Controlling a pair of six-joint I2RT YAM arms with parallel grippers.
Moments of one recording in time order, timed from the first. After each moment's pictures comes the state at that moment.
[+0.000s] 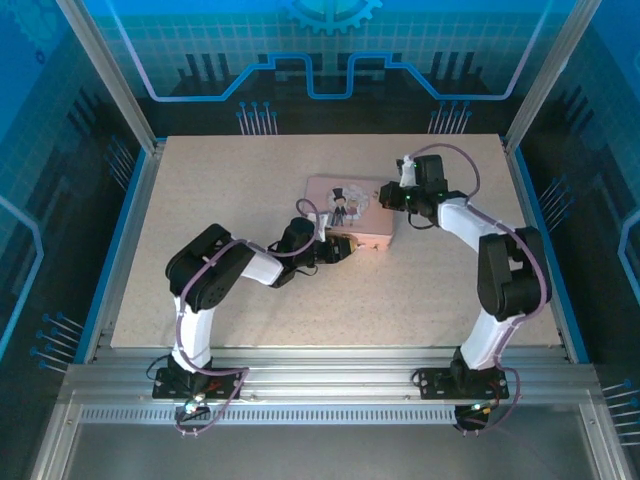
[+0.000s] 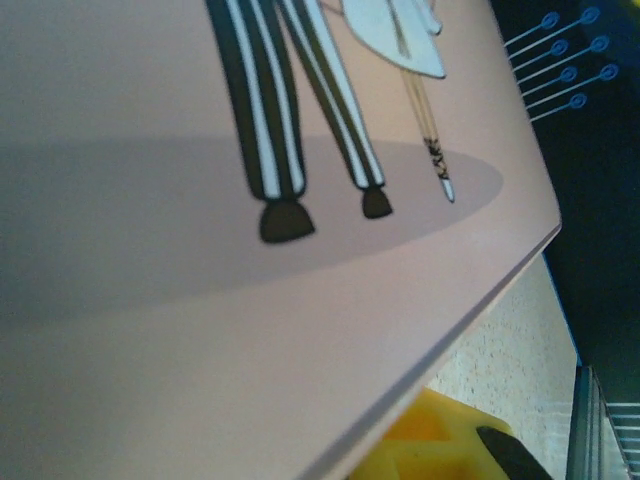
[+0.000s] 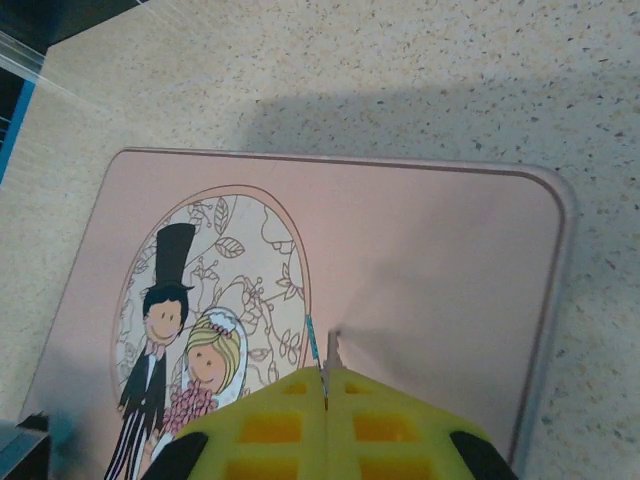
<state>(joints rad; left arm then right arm) -0.60 1.97 0.86 0.62 0.42 -0.77 0.18 1.69 1.11 -0.12 -0.41 0.38</state>
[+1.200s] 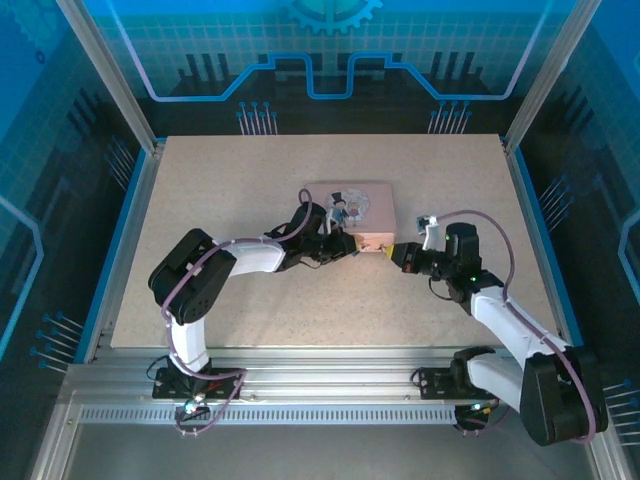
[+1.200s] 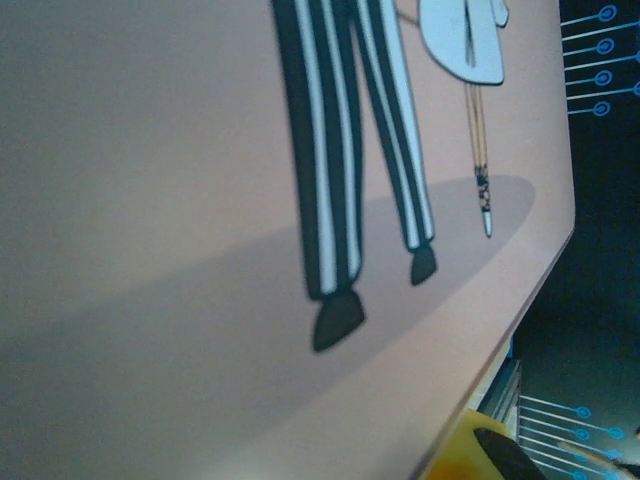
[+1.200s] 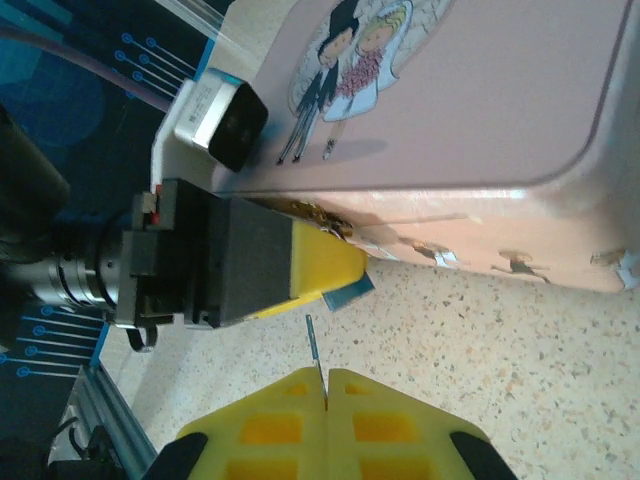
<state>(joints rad) -0.63 1.88 1.01 0.23 0.46 -0.99 0.18 1.05 0.45 0.04 -0.64 0.55</state>
